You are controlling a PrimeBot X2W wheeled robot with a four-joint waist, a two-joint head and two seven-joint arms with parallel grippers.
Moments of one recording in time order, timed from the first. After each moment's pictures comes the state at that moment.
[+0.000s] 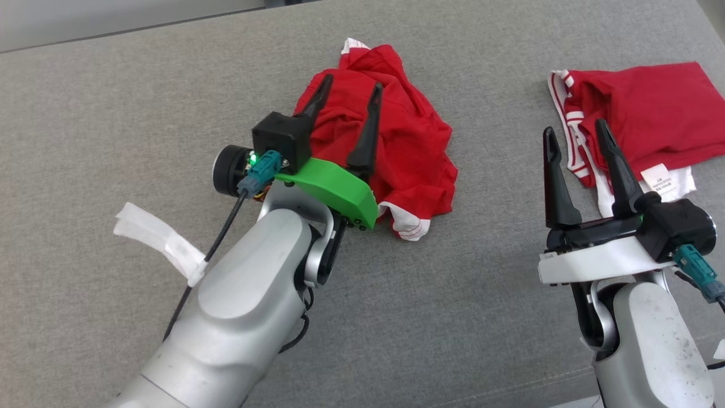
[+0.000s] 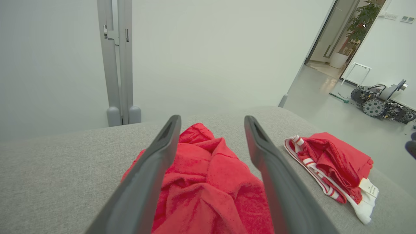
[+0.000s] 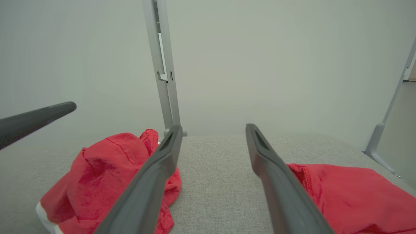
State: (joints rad) left arm -0.77 0.05 -0.74 0.49 -0.66 0.18 -0.23; right arm -0.27 -0.05 0.03 0.05 0.11 0.13 -0.26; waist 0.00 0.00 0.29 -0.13
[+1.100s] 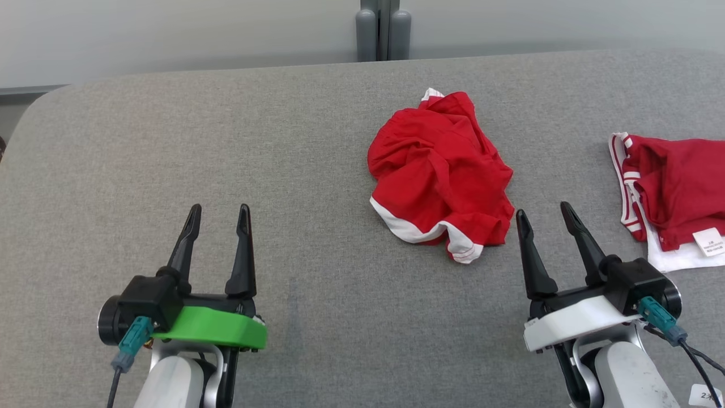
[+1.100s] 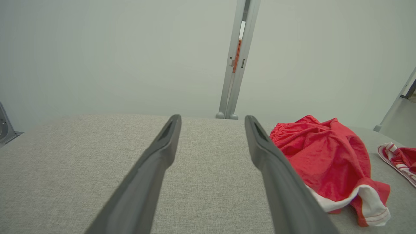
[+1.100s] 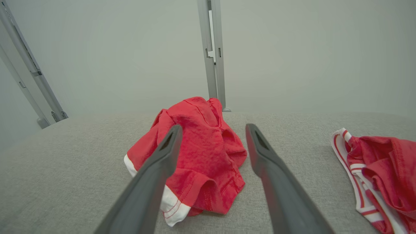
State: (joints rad) left arm -0.17 0.10 -0.23 0.14 -0.33 0.00 -0.26; right arm -0.12 -0.05 0.07 0.14 0.13 0.13 -0.26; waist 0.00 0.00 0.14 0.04
